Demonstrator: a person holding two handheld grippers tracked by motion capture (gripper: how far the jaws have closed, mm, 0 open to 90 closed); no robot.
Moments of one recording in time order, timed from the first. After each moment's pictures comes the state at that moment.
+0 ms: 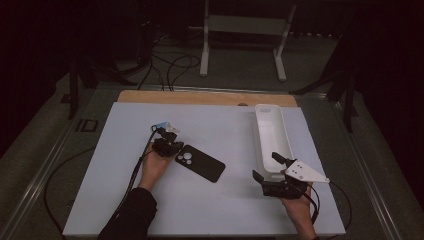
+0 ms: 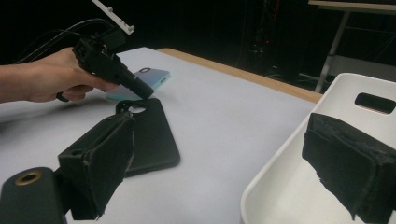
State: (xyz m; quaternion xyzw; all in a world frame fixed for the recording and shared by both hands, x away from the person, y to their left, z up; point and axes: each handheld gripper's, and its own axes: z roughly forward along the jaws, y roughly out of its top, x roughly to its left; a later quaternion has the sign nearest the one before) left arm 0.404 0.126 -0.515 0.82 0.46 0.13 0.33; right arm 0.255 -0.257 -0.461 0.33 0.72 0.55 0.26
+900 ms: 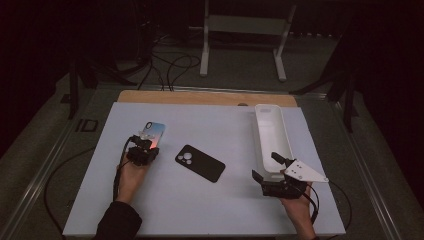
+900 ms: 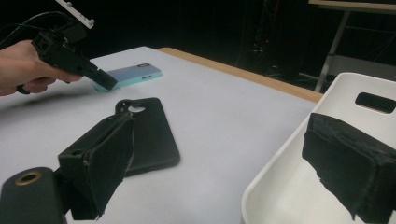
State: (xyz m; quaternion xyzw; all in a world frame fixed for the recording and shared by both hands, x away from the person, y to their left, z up) left arm 0.369 0.190 -0.512 0.79 0.52 0.17 0.29; right arm 0.256 -0.256 -0.462 0.32 0.72 0.55 0.26
